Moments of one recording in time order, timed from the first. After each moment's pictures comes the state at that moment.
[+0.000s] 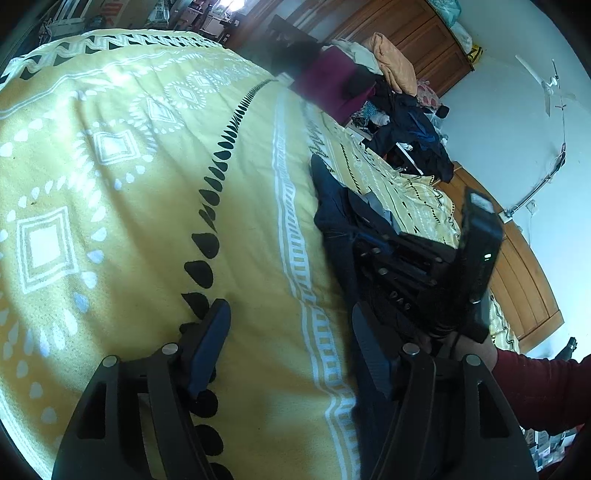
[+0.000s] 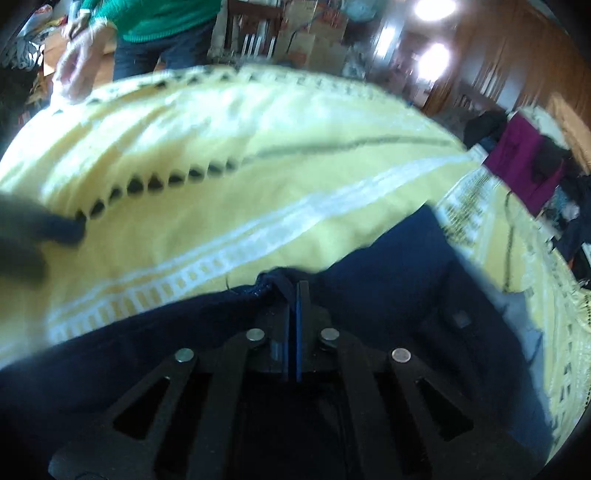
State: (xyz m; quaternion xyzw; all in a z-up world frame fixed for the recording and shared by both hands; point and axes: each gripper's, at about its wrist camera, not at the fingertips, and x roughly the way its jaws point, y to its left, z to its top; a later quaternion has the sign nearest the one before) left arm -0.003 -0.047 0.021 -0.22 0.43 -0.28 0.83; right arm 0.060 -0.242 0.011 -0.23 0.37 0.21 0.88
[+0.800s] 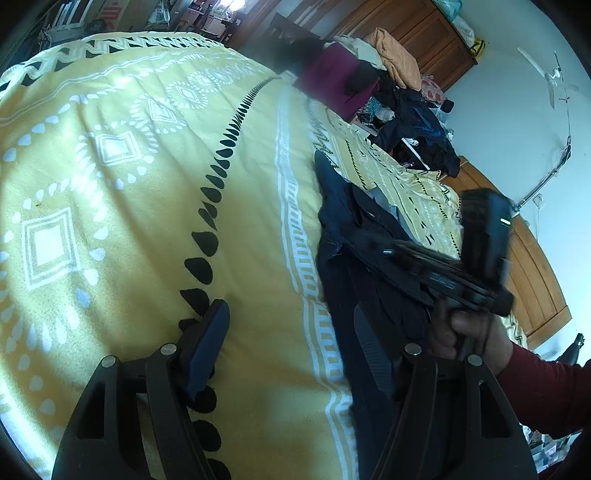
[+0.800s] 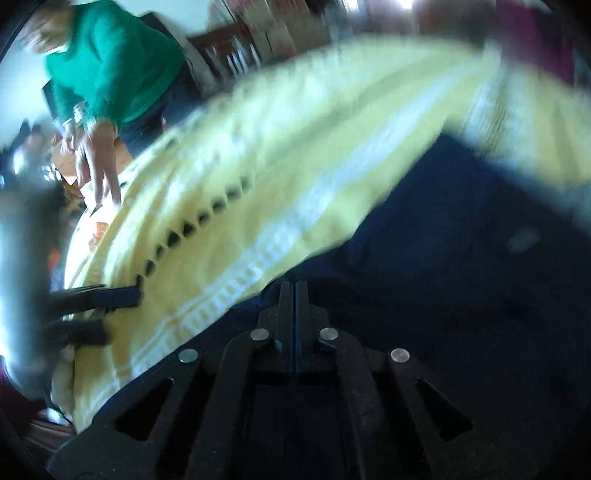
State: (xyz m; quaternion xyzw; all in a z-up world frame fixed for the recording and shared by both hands) left arm -0.007 -0.052 0.025 -0.20 0.44 -0.27 0.84; right arm 0.096 -0.281 0.001 0.04 0.47 0.29 0.83
